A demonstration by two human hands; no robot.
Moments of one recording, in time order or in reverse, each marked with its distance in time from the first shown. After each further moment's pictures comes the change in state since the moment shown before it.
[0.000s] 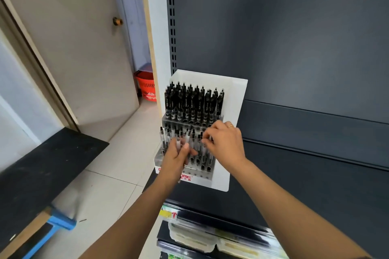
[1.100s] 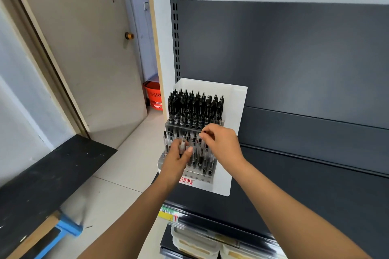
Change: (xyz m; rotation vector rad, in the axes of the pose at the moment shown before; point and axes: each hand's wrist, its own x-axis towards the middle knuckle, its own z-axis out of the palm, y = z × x) left_hand -0.006 0.007 -0.001 0.202 0.017 0.029; right_hand 0.000 -0.011 -0.015 0.408 0.036 0.060
